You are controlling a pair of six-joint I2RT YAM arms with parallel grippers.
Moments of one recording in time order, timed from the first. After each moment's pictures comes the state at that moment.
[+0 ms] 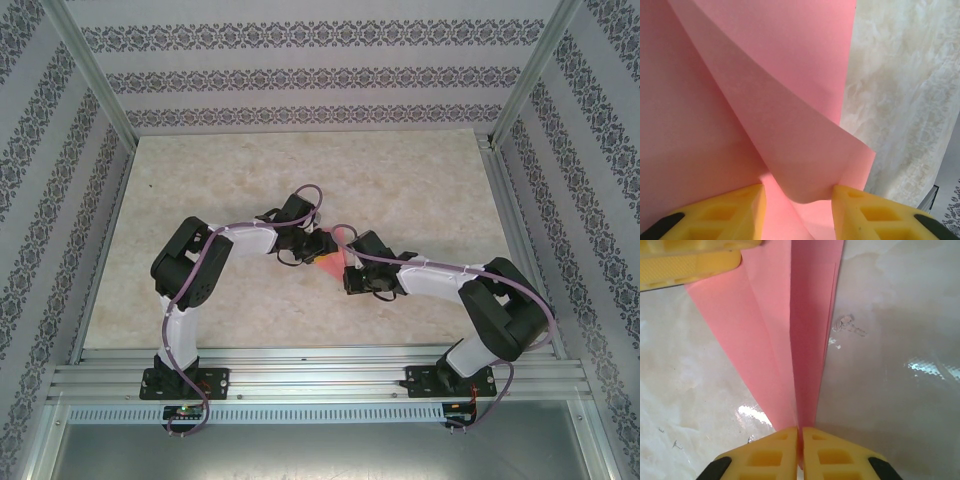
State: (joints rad) left arm -0.60 2.02 1.20 -0.15 0.51 -0.90; right arm 0.66 1.55 0.68 -0.22 -0.12 0.48
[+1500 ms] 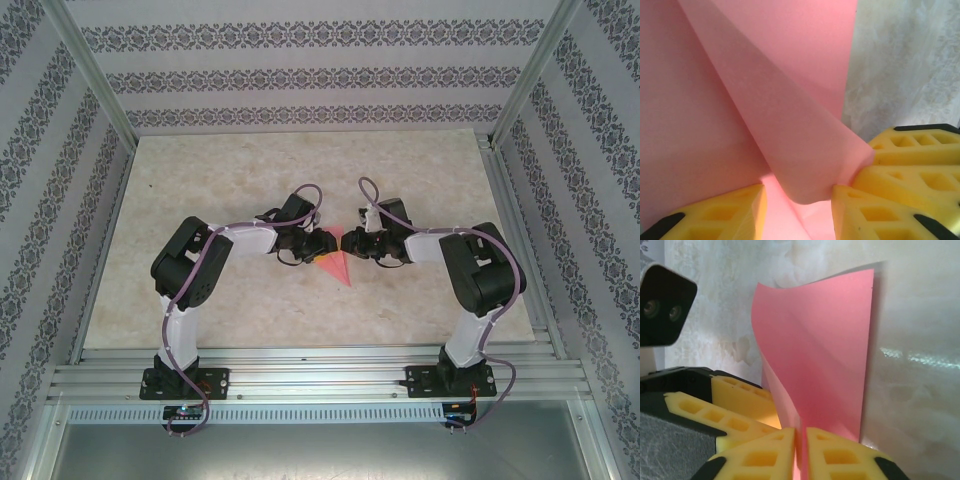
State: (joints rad) left arm -0.60 2.02 1.21 -0.15 0.50 -0.90; right arm 0.35 1.82 0.82 0.15 -0.66 0.58
